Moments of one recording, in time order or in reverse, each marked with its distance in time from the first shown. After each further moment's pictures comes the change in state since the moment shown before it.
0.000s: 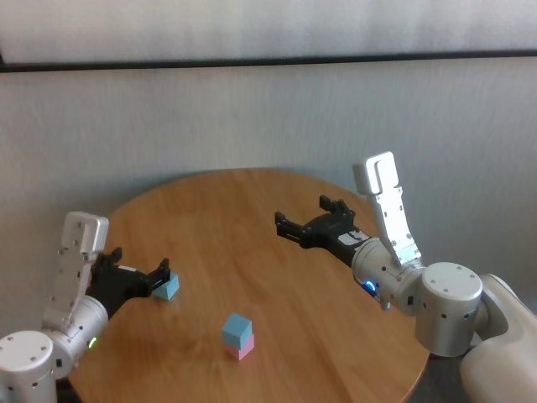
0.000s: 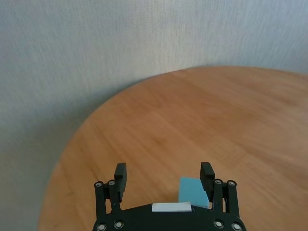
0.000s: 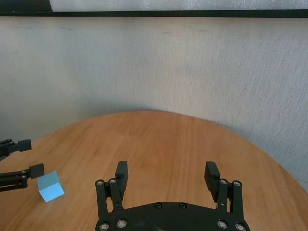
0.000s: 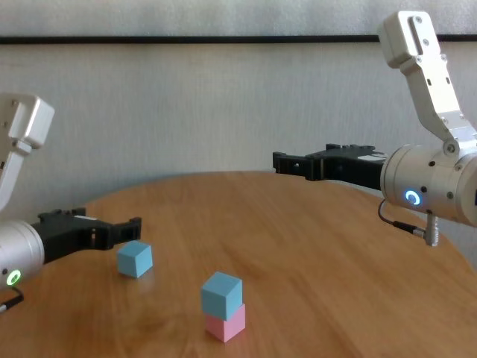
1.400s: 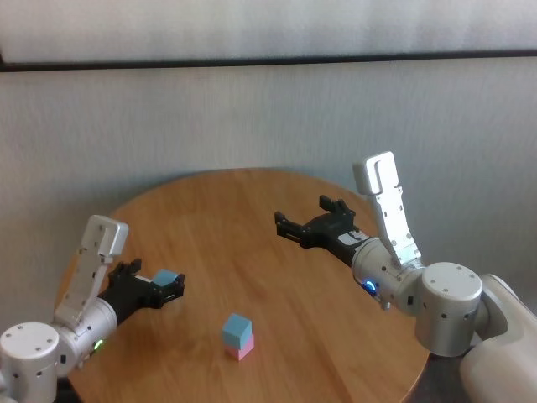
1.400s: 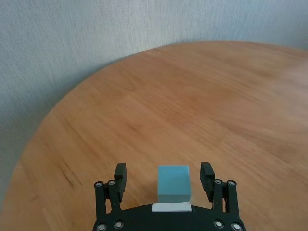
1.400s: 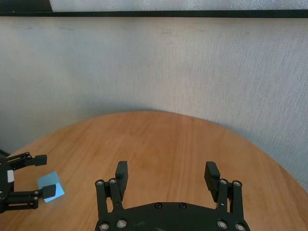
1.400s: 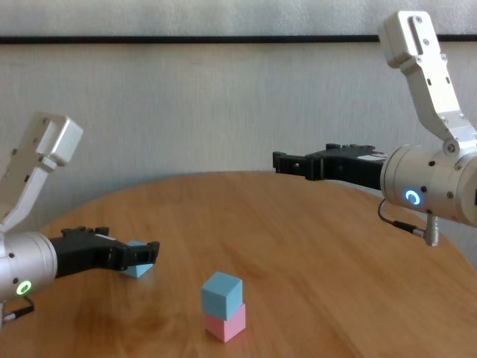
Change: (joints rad) left arm -0.085 0.008 0.042 0.135 -0.025 0.023 -0.105; right arm 0.000 0.000 0.000 -0.001 0.000 0.000 0.000
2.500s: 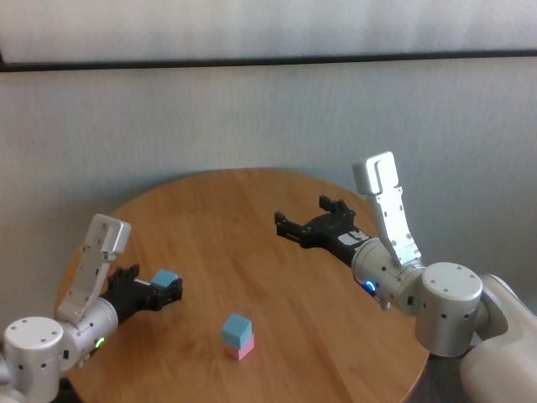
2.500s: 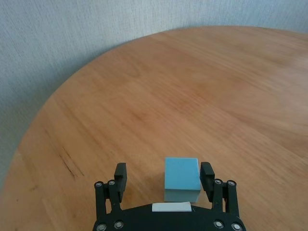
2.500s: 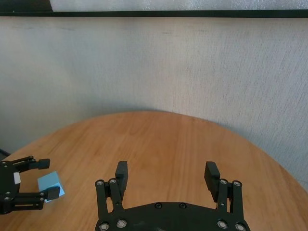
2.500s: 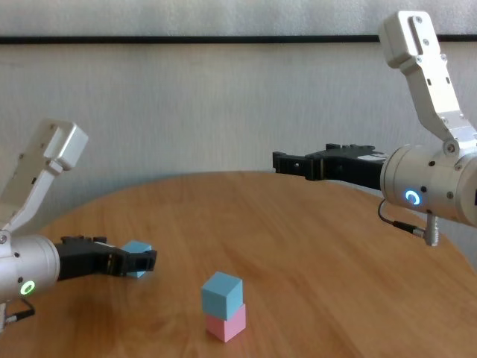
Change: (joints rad) left arm -0.033 -0.011 0.005 0.046 0.015 0.054 0.006; right arm 0.000 0.000 0.000 0.000 0.000 0.000 0.000
